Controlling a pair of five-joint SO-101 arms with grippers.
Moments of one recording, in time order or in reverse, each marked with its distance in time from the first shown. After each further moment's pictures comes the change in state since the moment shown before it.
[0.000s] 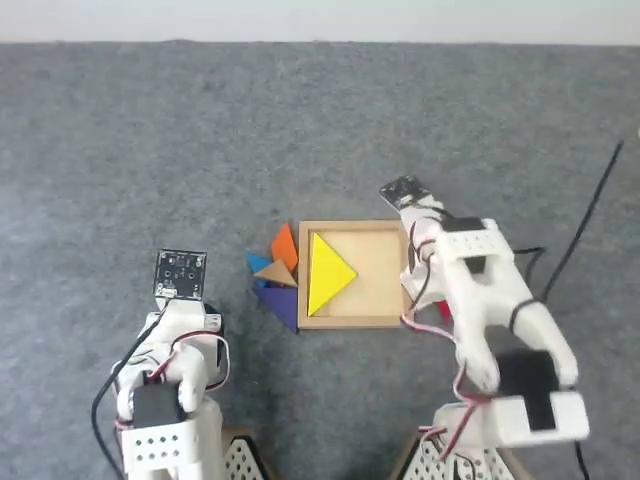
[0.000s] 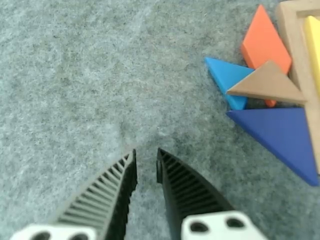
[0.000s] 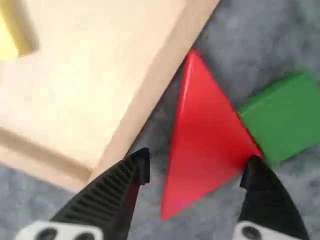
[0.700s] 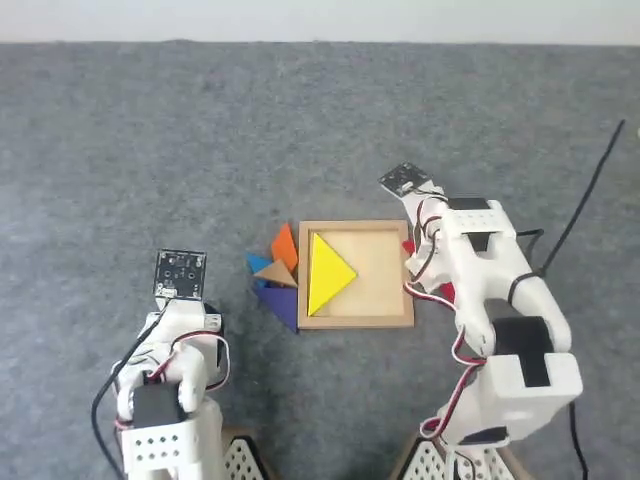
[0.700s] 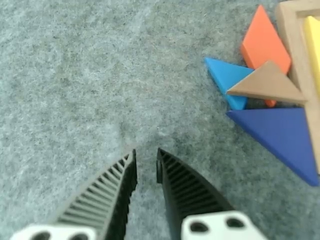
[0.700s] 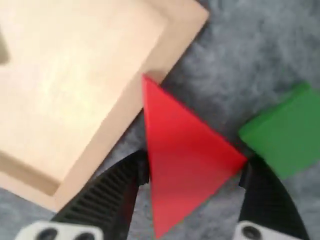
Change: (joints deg) left arm 0.0 0.0 0.0 0.0 0.0; right arm 2.9 8.8 -9.1 0.0 9.1
